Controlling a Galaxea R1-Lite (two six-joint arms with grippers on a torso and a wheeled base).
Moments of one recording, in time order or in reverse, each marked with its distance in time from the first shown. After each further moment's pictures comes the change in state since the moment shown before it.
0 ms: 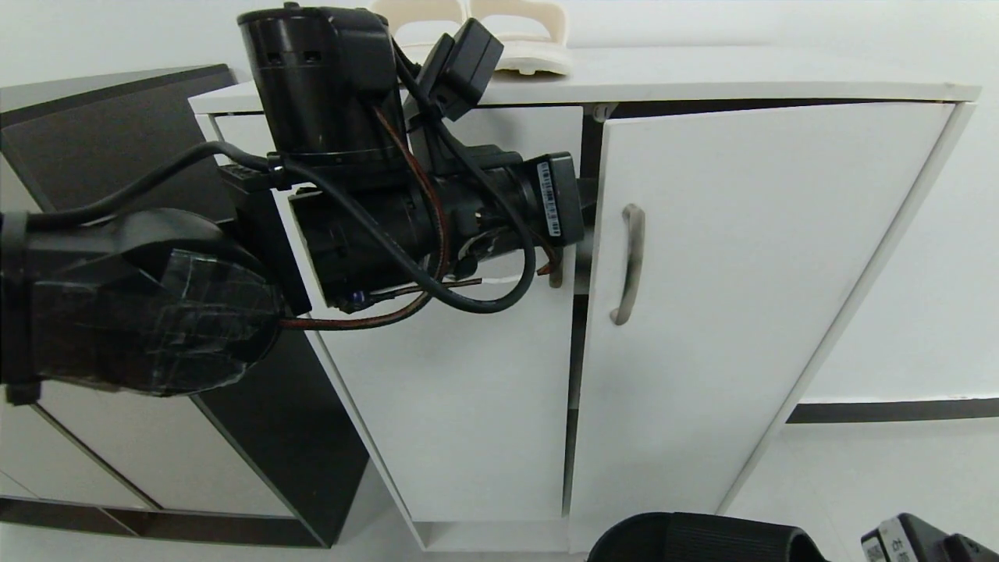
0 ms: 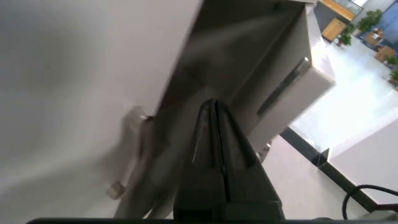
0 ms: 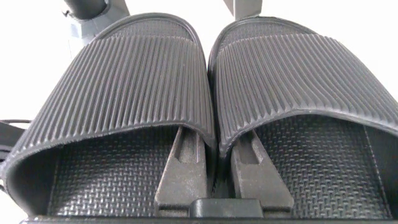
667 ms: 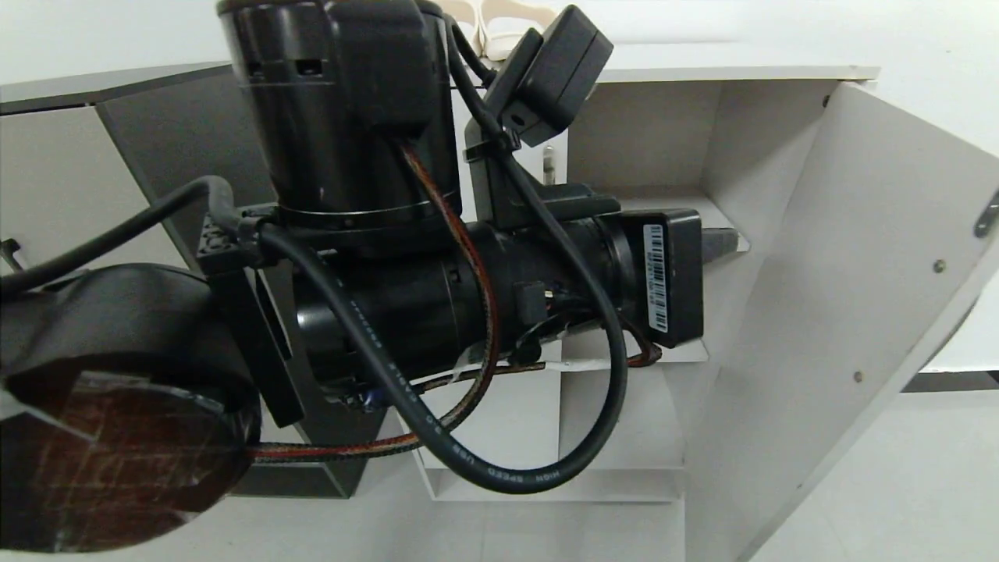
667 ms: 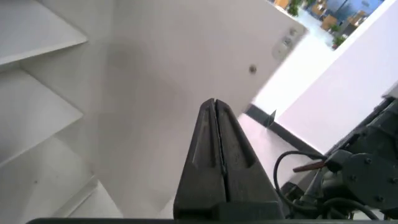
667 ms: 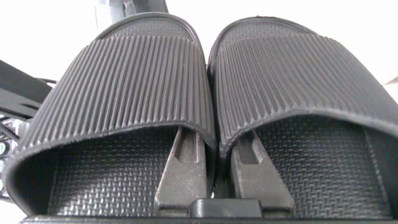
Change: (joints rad) left arm -0.192 -0.048 0.086 -0.039 0.001 0.002; right arm 0.091 -0.011 0.063 -0.010 -0.002 0.000
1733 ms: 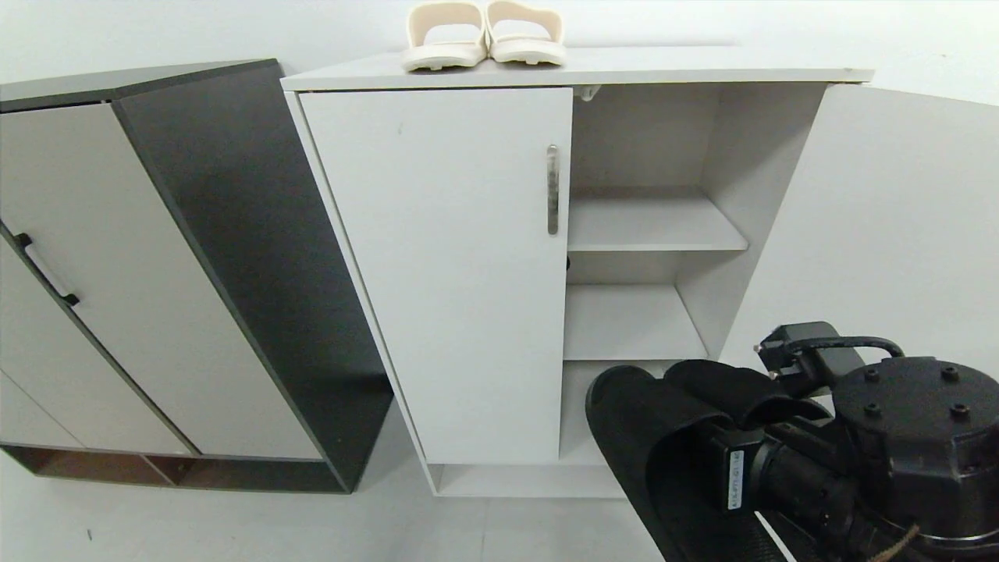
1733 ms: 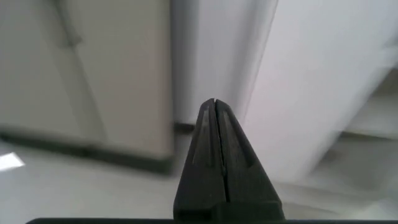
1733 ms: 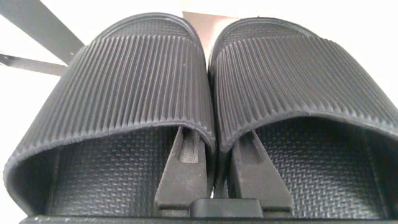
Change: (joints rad) left arm 0.790 -1.313 0.877 0.505 0.535 0.232; right arm -0.204 0.326 -0.286 -0.076 -0.776 0.383
